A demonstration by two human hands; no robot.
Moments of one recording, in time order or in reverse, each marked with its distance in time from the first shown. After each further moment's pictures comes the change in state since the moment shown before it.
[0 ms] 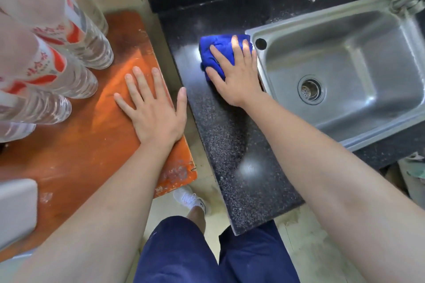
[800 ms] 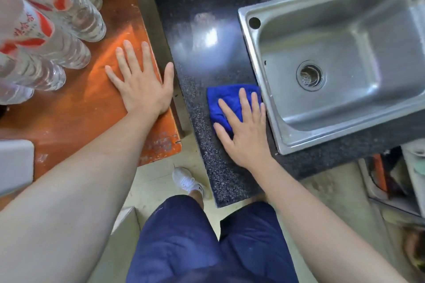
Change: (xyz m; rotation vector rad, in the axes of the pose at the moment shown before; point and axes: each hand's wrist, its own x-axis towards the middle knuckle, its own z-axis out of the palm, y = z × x) left_hand 0.002 0.002 0.001 0.043 0.016 -0.049; right_hand -0.181 0.029 0.022 0.118 0.055 -0.046
